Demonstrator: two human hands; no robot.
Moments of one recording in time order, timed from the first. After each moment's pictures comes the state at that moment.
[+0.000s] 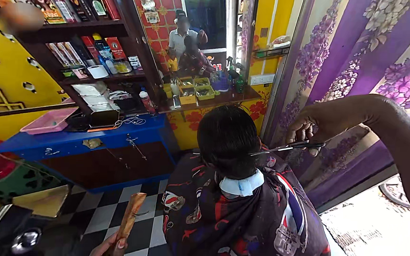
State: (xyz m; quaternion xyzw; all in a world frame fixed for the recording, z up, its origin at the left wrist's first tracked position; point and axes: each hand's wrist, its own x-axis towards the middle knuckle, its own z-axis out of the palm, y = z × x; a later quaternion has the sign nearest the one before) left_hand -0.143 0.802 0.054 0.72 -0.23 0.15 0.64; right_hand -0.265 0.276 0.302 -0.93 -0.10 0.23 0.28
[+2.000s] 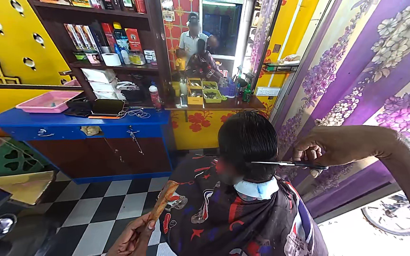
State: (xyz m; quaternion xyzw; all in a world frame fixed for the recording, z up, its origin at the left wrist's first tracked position) left_hand -0.125 0.788 0.034 0.67 -0.21 0.04 0.71; right_hand -0.254 0.338 0.306 -0.96 -0.07 0.20 0.16
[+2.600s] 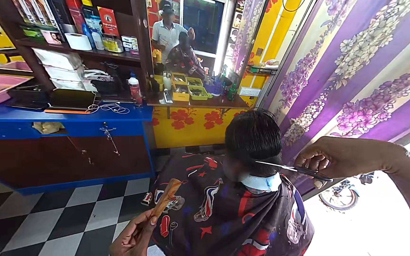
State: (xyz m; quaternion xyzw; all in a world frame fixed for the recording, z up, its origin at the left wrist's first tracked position) left_hand -0.081 0.803 0.012 0.64 -0.22 -0.04 0.73; right_hand -0.277 0.405 0.317 -0.94 0.12 0.23 0.20
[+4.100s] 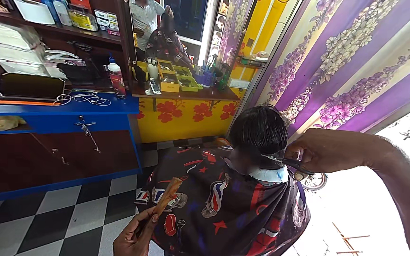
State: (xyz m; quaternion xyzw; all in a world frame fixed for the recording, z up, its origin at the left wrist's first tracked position) left_hand -0.038 0.817 -0.021 0.62 -0.22 -0.11 0.74; right_hand -0.221 0.484 0.324 -0.96 0.13 0.24 0.05
